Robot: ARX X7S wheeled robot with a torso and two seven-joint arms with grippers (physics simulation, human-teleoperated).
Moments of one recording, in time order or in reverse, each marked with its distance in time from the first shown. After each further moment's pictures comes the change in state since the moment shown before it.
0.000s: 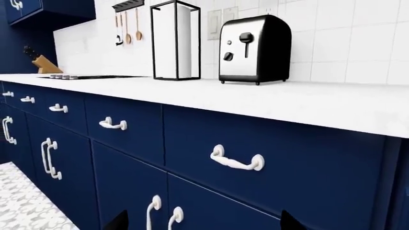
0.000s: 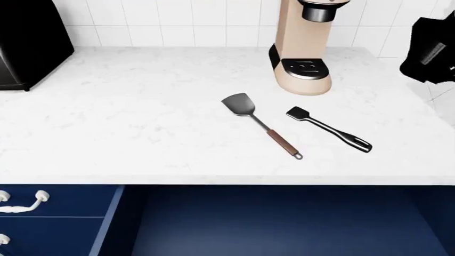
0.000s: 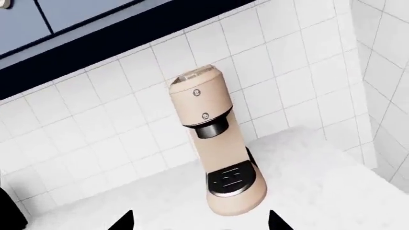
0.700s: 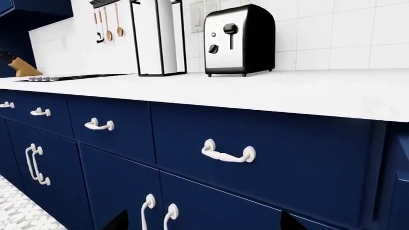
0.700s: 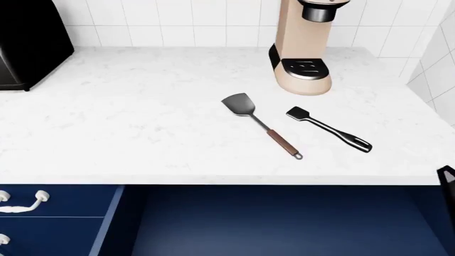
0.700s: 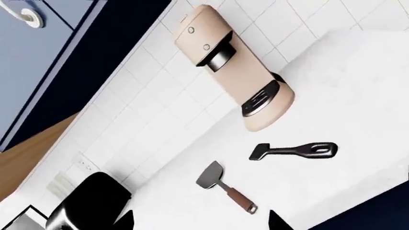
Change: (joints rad) left arm 0.000 -0.085 0.059 -0.002 -0.029 -0.001 0.000; right arm -1.485 -0.478 1.277 -0.350 0.171 0.027 -0.613
